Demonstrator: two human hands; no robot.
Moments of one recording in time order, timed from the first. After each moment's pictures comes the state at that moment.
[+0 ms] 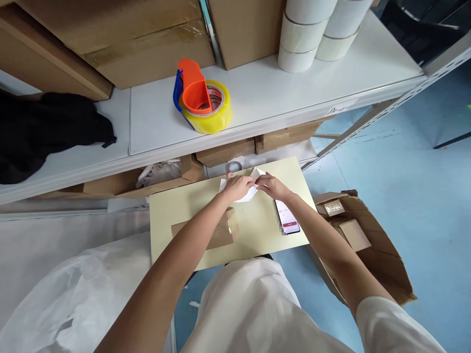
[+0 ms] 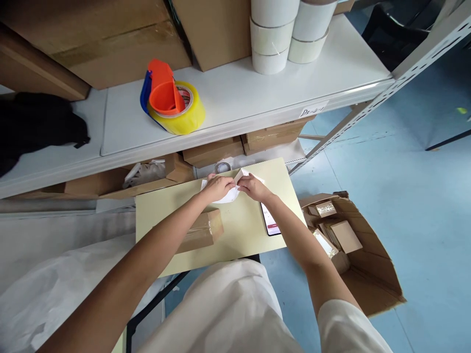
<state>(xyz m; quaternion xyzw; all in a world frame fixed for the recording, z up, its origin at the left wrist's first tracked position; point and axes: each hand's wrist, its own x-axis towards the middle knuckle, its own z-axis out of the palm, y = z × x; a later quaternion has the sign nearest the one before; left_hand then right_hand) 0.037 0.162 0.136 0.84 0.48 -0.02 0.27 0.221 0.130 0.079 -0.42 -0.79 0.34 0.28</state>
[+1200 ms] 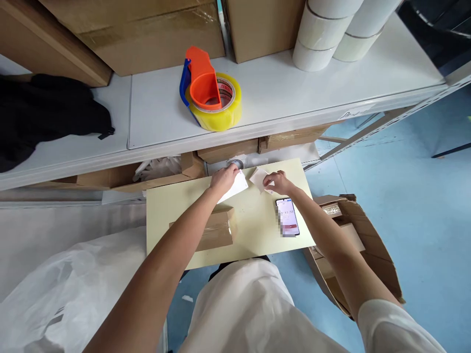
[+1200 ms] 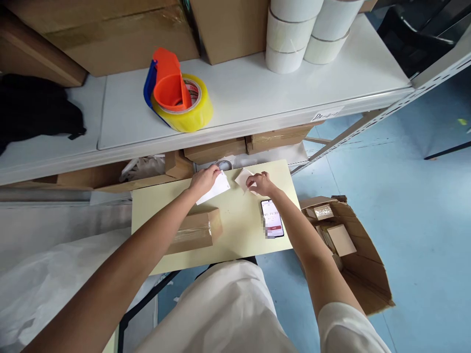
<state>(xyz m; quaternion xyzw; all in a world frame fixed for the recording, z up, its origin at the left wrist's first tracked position) -0.004 0.189 0.121 0.76 0.61 0.01 0.23 0.241 0.152 0.053 -0.53 -0.78 0.32 0.10</state>
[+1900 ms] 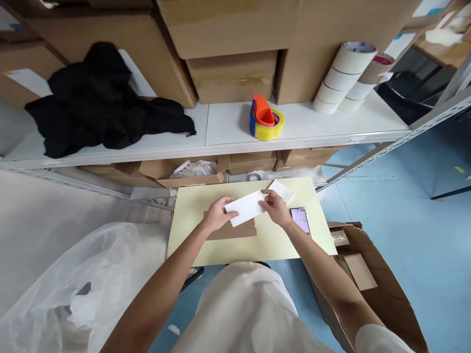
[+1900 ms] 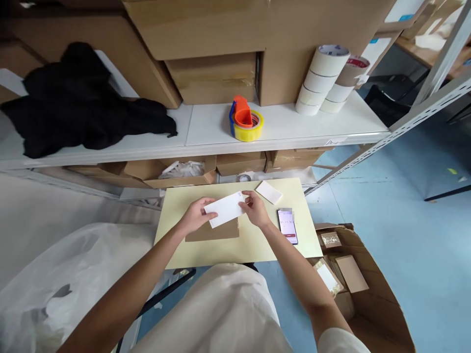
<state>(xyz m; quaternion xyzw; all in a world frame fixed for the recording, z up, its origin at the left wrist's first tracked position) -0.130 0.044 0.187 0.57 0.59 0.27 0.51 0.098 0.048 0.153 -0.55 -0.57 0.47 0.40</state>
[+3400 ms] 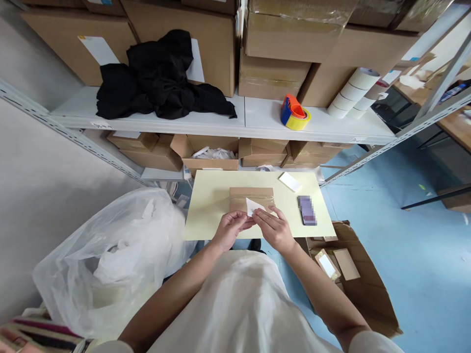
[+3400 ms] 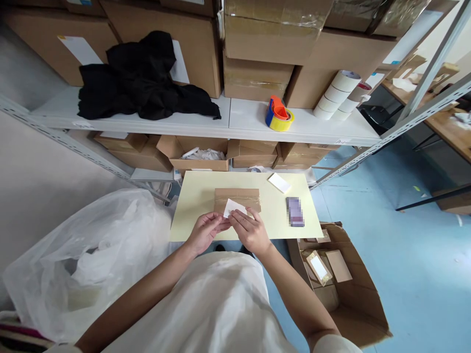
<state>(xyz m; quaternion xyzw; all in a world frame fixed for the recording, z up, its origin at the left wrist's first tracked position) -0.191 -0.116 0.216 0.25 0.39 0.48 0.75 -0.017 -0.113 0.208 -0.35 -0.87 -0.08 0.33</state>
